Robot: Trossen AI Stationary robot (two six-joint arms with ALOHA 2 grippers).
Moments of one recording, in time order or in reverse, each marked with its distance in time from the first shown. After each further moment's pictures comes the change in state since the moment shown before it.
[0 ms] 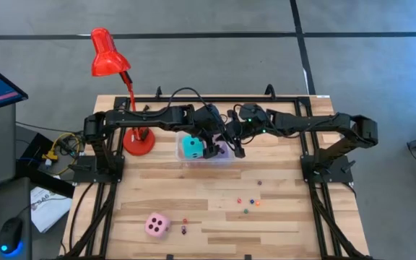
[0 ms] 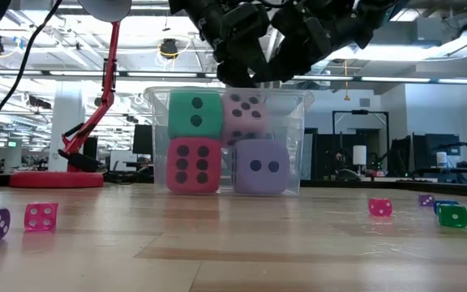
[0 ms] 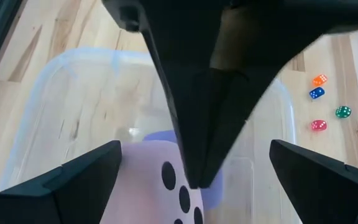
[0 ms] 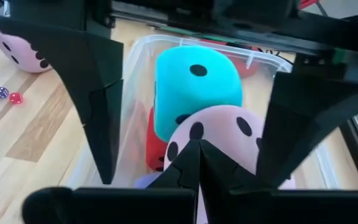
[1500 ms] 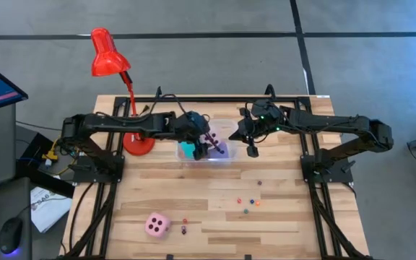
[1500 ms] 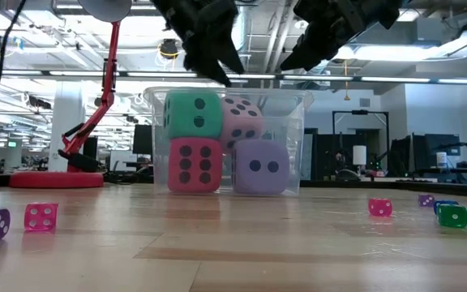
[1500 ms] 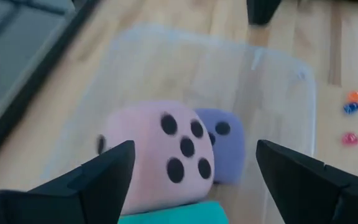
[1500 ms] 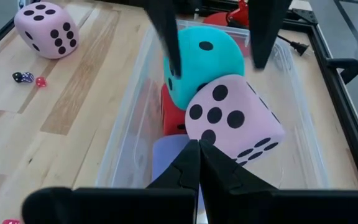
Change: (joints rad) left arm -0.053 -0.240 -0.277 0.142 -0.247 -0.142; right arm -0.007 -0.172 0.000 -0.249 0.016 0.008
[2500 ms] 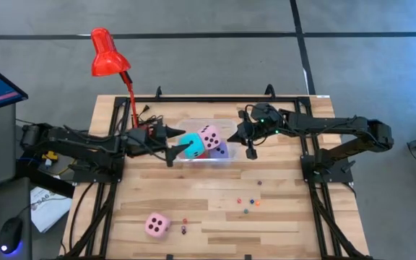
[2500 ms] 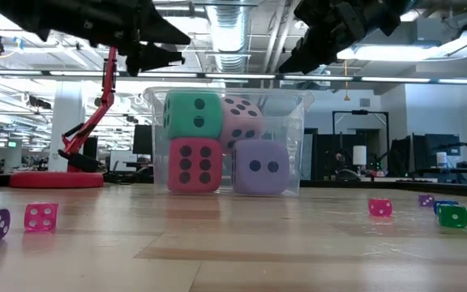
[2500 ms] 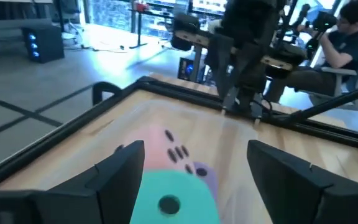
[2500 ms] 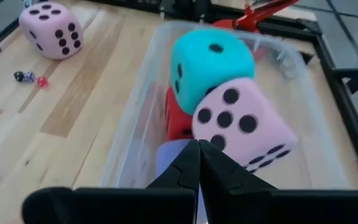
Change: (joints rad) left arm -0.102 -0.556 -0.825 0.909 -0.129 -0.053; right arm 0.015 0.001 -0.064 0.104 0.000 -0.007
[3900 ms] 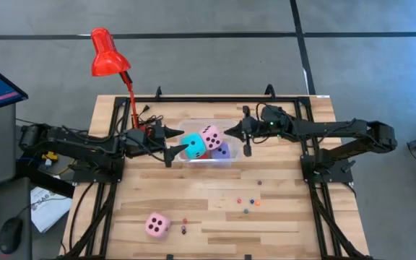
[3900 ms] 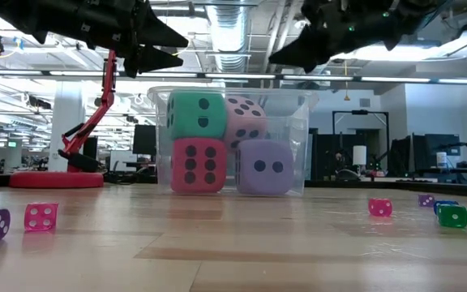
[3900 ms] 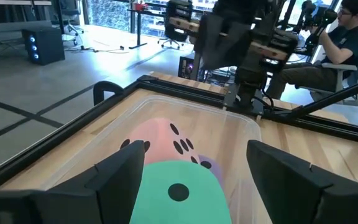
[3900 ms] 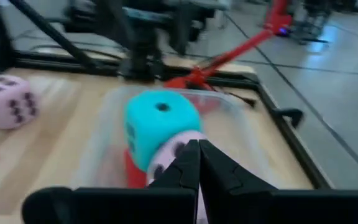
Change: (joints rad) left arm 0.003 -0.022 -0.021 -0.001 0.000 0.019; right arm -0.014 -0.042 -0.173 0.439 0.094 0.131
